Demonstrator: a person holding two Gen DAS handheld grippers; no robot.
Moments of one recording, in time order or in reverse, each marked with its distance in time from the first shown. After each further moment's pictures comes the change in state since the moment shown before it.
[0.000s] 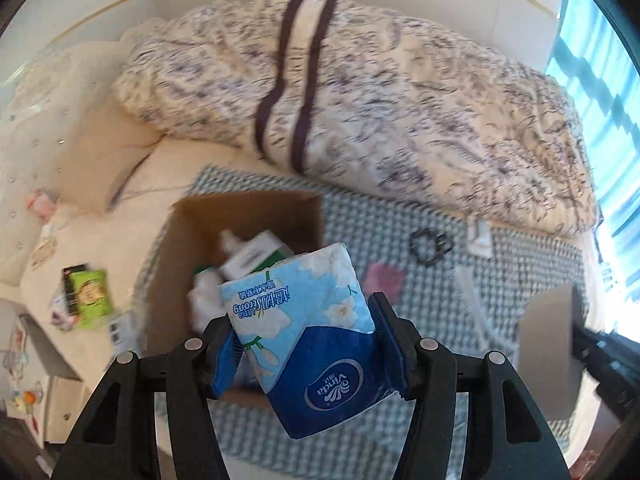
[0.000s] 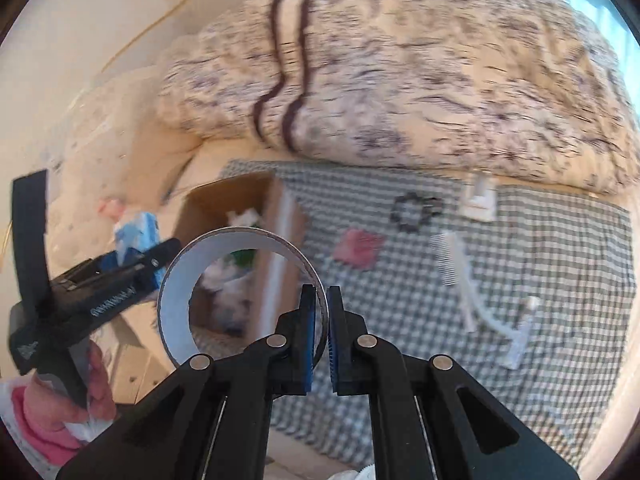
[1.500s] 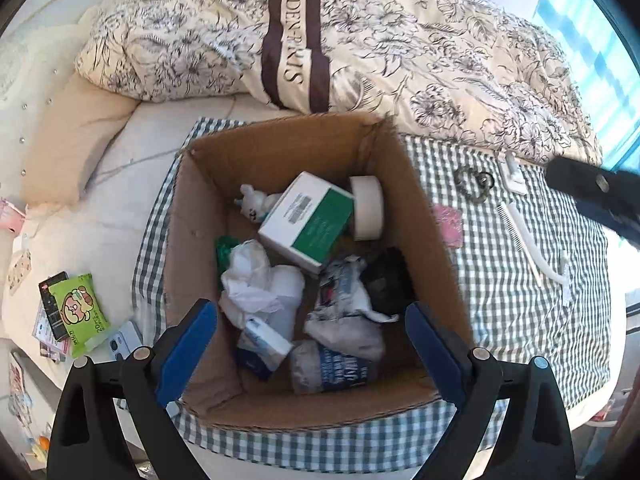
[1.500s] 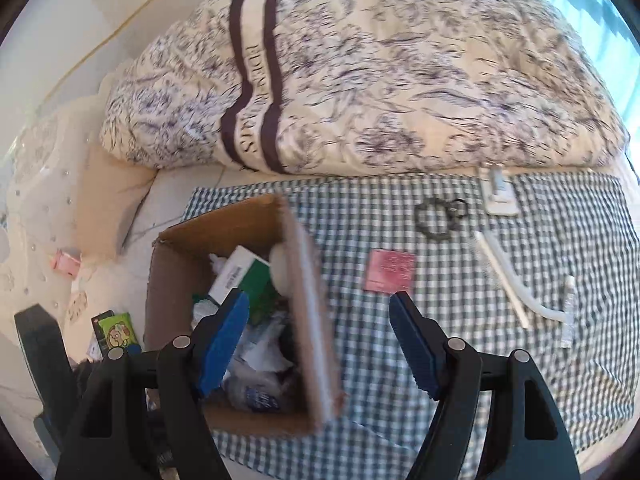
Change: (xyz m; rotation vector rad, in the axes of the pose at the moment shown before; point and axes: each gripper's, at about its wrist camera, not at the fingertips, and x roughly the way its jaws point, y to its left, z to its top) left arm 0.085 0.082 -0.021 0.138 0.112 -0.091; right arm 0.086 0.071 0.018 0.165 -0.084 -0.185
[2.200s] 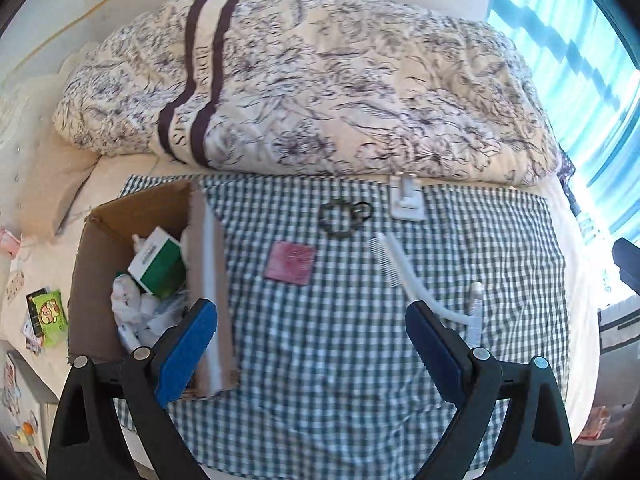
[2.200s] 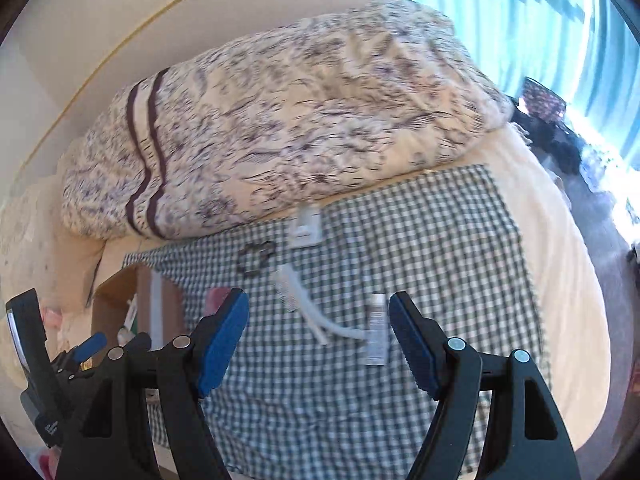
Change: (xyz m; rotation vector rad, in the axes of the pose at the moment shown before) left arm -0.054 -0.240 0.023 0.029 -0.093 0.002; right arm -0.136 -0.284 0.004 0.171 -0.113 -0.091
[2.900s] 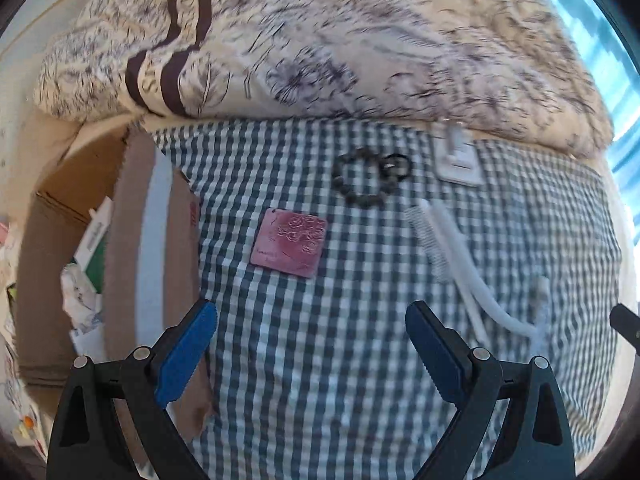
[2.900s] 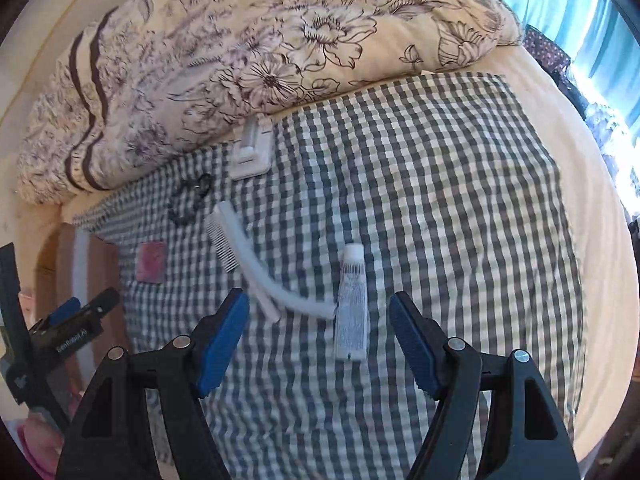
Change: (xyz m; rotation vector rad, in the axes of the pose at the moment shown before) left arm 0.151 0.006 -0.004 -0.031 0.138 0.057; right arm 0.155 -0.038 -0.034 -0.003 0.223 -0.069
